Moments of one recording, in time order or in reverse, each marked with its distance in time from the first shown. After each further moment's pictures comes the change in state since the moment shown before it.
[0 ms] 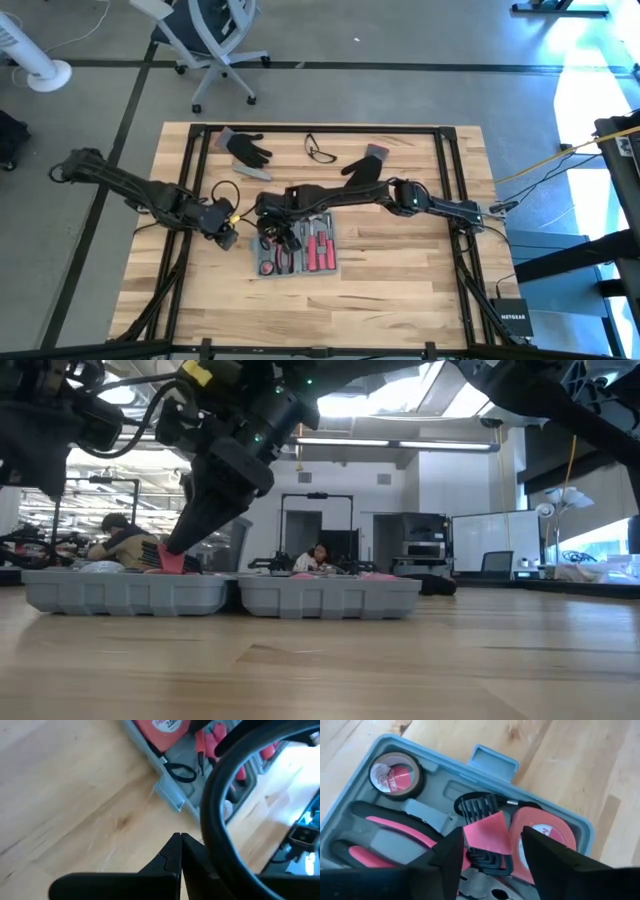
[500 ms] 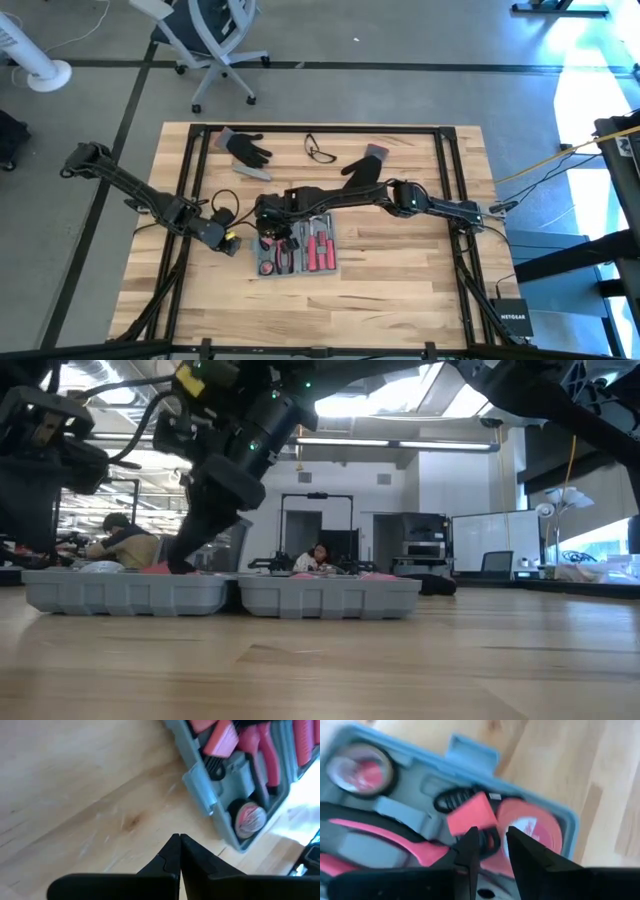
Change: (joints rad) left arm -0.122 0.047 -0.198 0.261 -0.096 -0.206; right arm 0.000 0.012 0.000 0.008 0.106 0.045
